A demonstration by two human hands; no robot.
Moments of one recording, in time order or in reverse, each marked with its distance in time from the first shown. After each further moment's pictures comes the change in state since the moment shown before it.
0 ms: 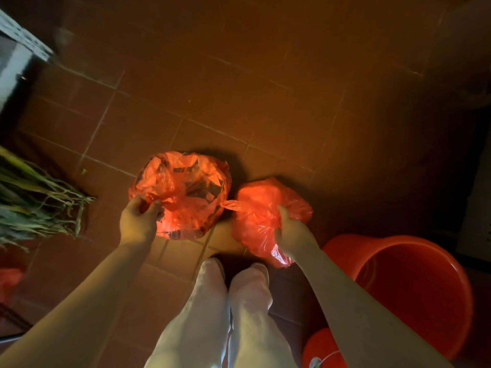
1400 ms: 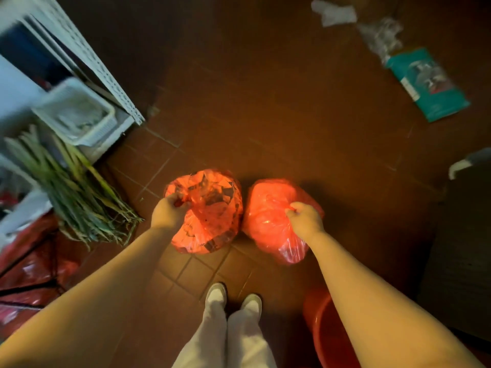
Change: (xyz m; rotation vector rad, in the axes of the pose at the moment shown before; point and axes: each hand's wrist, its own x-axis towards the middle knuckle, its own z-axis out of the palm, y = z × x) left_hand -0.087 0.200 -0.108 0.306 -0.030 0.127; right_hand -0.111 -0.049 -0.138 0.208 0.363 -0.175
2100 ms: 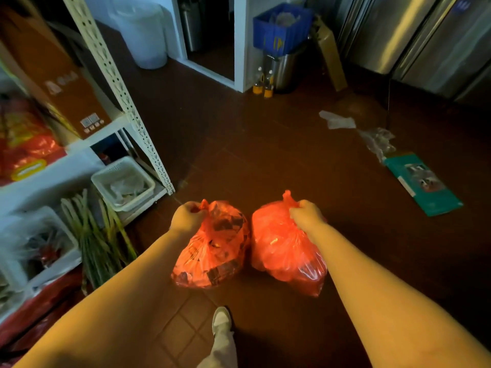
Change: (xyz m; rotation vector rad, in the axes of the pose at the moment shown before) left_hand 0.042 0.172 -0.145 -0.274 0.069 0.027; right_hand 0.015 -0.236 -0.154 0.178 0.114 -0.080
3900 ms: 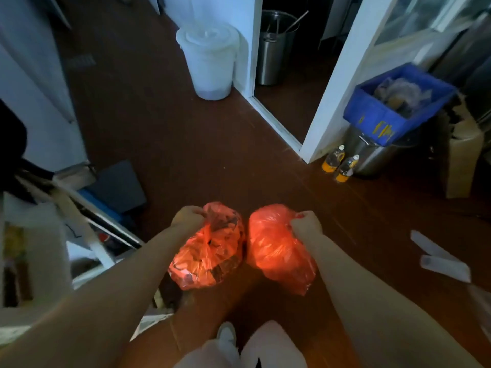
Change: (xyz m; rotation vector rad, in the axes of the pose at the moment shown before) left_hand 0.801 0.323 -0.126 0.095 0.097 -0.254; right_hand 0.702 -0.636 0.104 -0.261 -0.190 -0.161
